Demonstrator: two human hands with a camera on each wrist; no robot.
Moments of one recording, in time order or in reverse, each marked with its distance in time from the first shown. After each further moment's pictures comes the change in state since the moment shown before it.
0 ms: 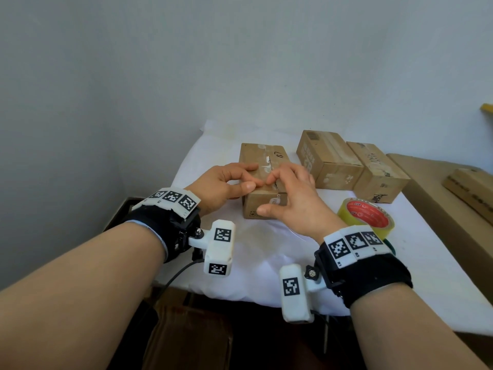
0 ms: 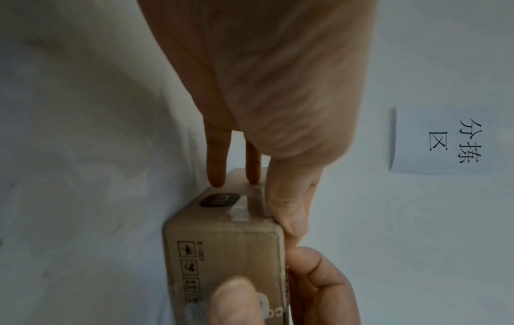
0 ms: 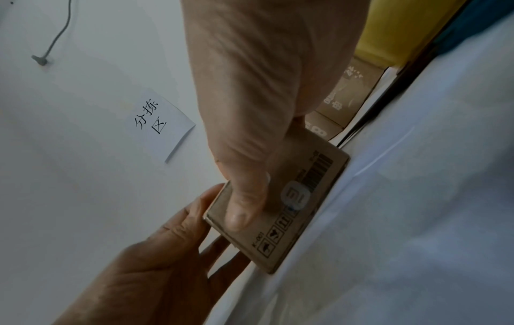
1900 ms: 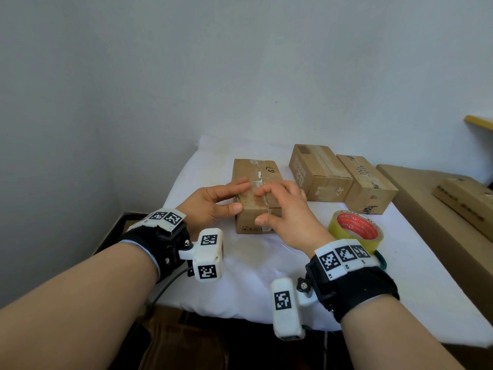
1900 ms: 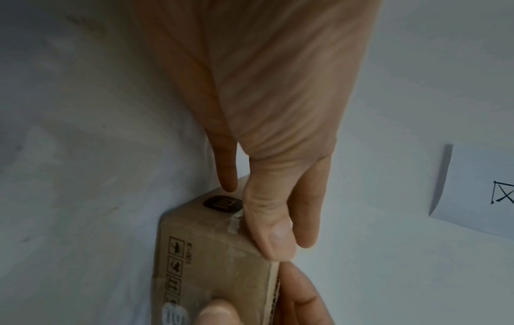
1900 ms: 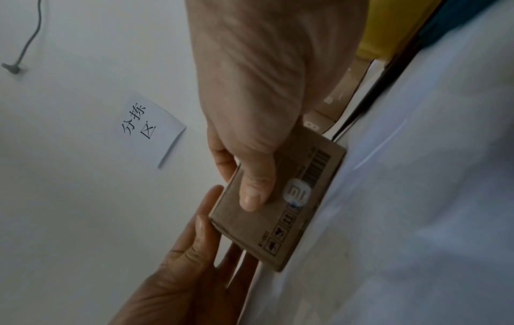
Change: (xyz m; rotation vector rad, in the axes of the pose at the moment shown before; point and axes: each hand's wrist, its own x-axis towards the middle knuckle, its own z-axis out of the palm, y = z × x) left_hand 0.004 -0.017 -0.003 -0.163 0.009 -0.001; right_hand 0.000 0.008 0.001 0.102 0.019 -0.011
